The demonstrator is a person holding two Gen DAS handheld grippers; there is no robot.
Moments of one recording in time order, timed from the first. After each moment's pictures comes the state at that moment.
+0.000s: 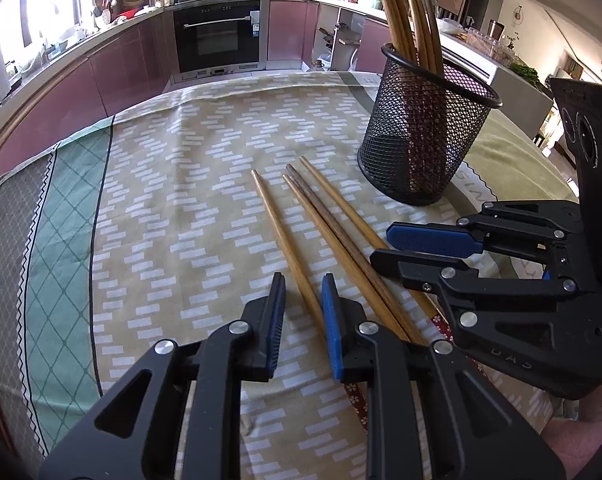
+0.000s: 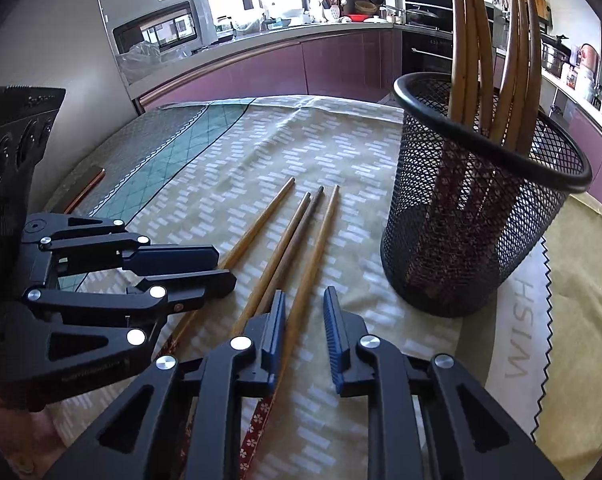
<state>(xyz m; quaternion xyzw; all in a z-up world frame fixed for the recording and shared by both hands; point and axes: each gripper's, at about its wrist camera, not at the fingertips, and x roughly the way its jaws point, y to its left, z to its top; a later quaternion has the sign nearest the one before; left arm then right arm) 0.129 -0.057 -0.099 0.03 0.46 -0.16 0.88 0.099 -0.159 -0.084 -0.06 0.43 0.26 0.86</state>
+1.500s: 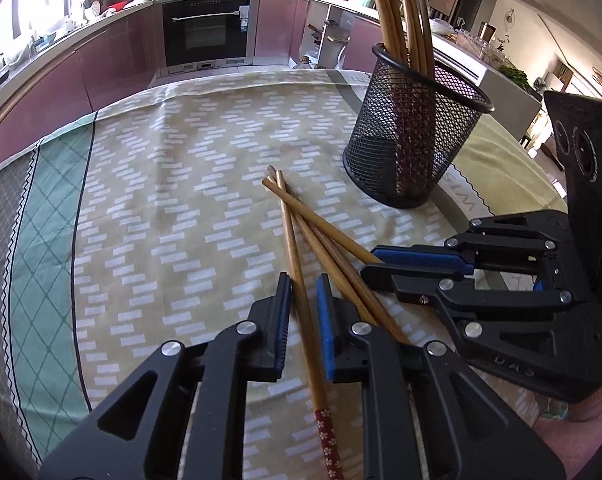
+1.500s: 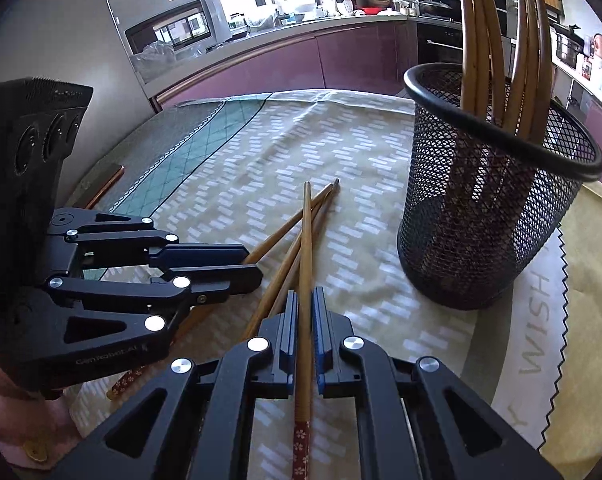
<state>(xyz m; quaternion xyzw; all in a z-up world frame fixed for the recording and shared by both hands) 0.135 -0.060 -0.101 0.01 0.46 -0.18 0.87 0.095 -0.163 -0.083 -0.04 0.44 0.29 0.85</state>
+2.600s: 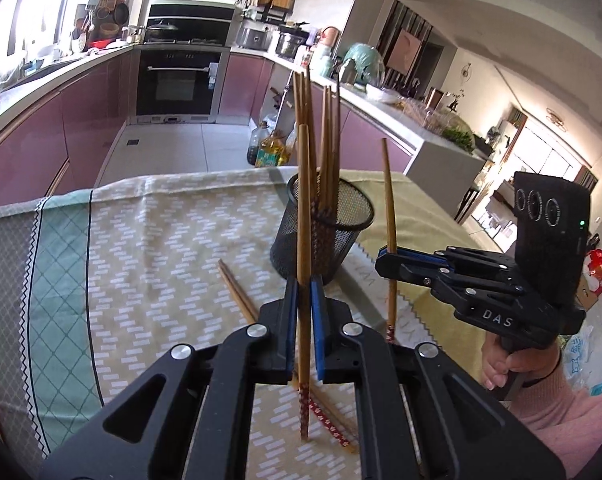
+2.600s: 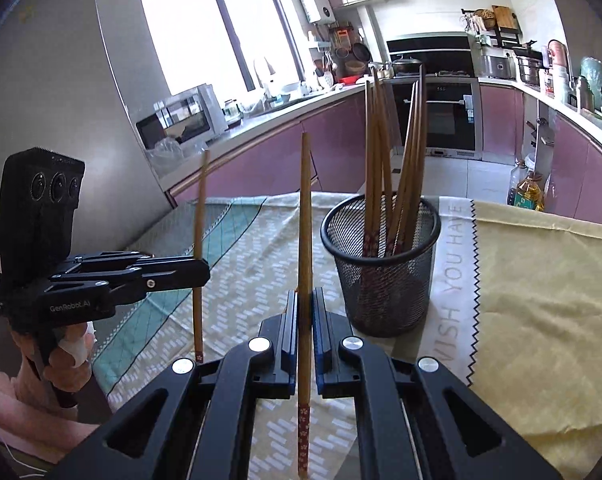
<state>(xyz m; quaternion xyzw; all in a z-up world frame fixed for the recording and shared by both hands) 0.098 -0.048 -0.004 -0.06 0.36 -0.26 0.89 0.060 -0.247 -0.007 0.05 0.32 0.29 0.90</state>
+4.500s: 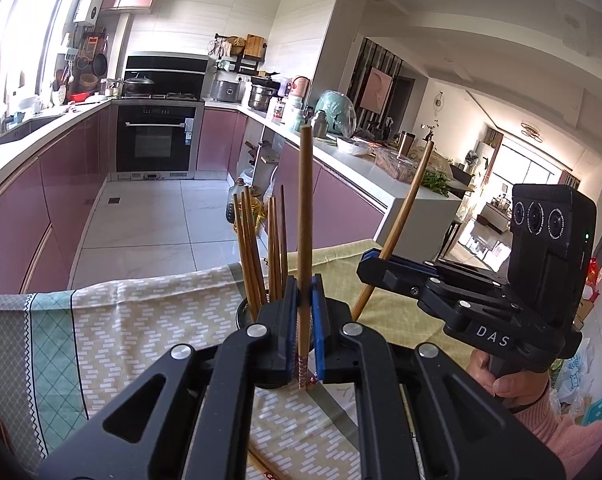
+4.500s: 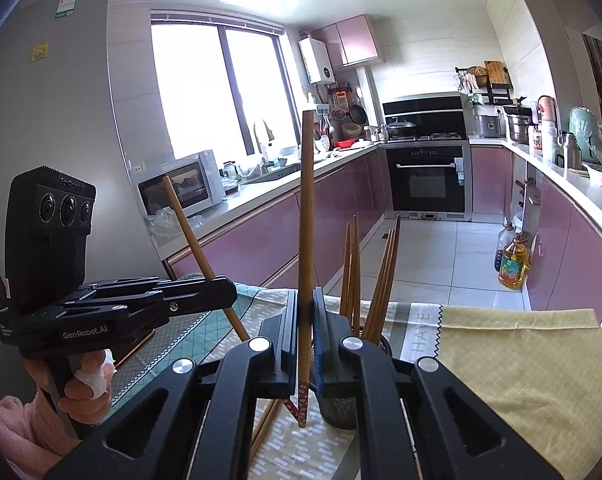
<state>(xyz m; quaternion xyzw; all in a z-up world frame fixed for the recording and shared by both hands) 0.124 -0.084 0.075 -0.05 0.27 -0.29 0.92 0.076 -0.268 0.074 0.05 0.22 0.27 0.94</state>
